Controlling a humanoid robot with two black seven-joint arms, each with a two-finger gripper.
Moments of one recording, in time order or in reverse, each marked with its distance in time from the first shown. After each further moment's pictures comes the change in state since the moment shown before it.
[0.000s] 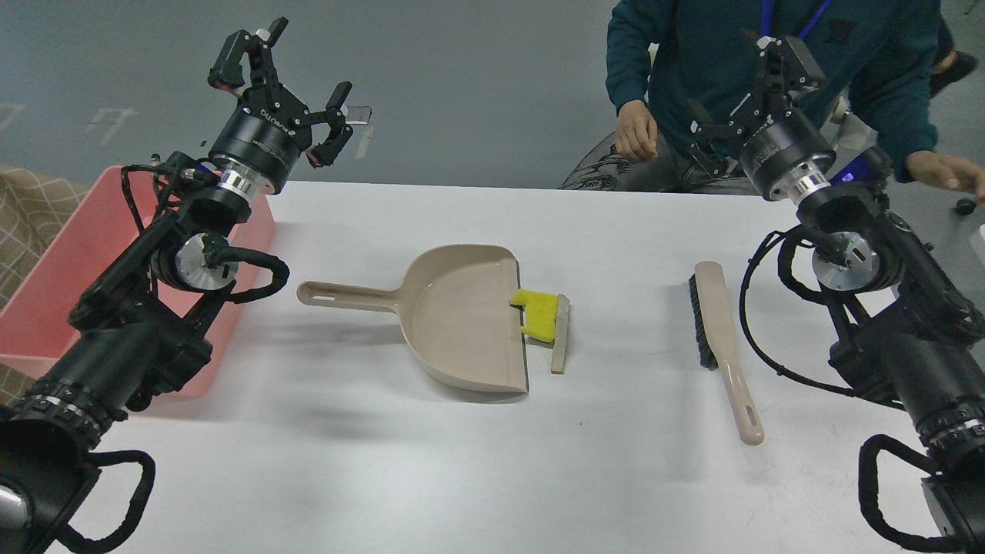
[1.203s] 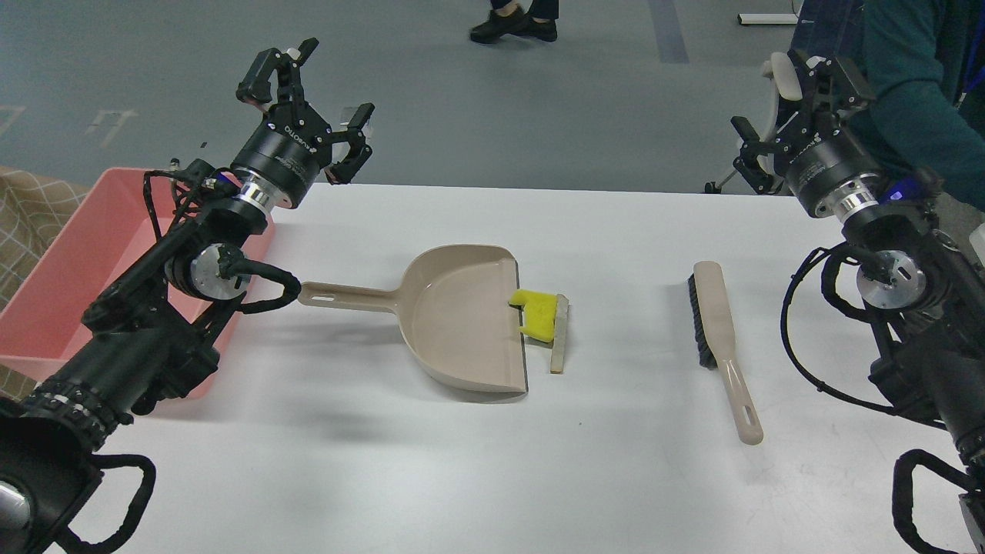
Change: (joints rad) left arm -0.026 -0.011 0.090 0.014 0.003 0.001 -0.005; right arm -0.040 -0.060 0.026 0.004 0.000 0.002 0.006
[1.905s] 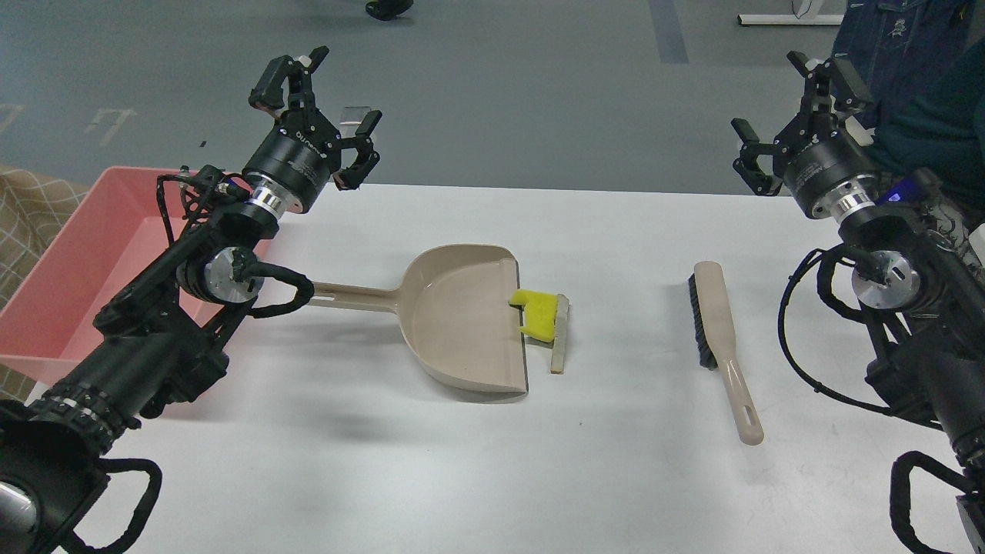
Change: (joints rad) left arm 0.012 0.003 0.010 -0.030 0.004 0.052 -0.002; right arm -0.001 0.006 -0.011 0.007 -0.002 -0.031 0.000
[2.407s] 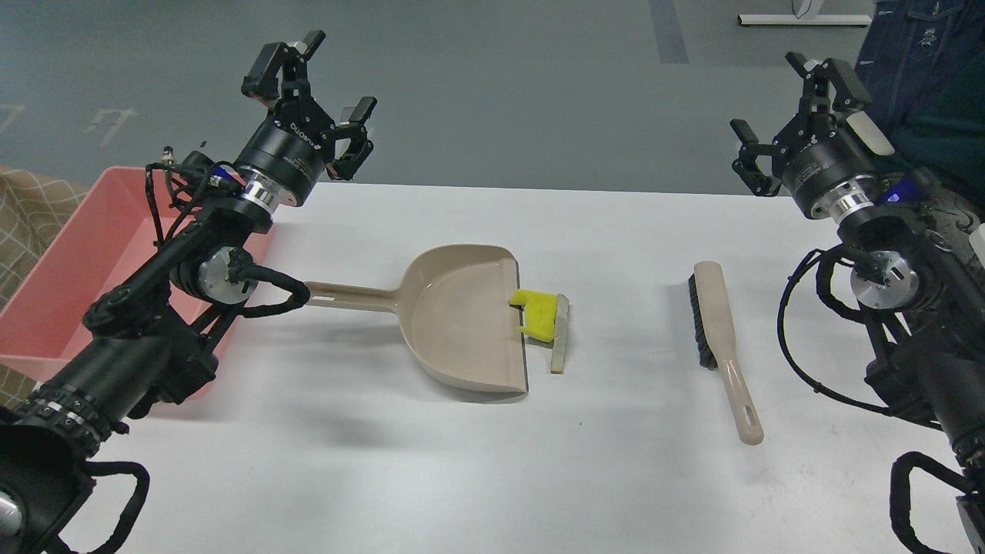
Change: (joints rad) left arm 0.016 0.028 0.006 -0.063 0.091 0.020 -0.077; right arm 0.000 0.000 -0.005 0.003 0.000 -0.005 0.000
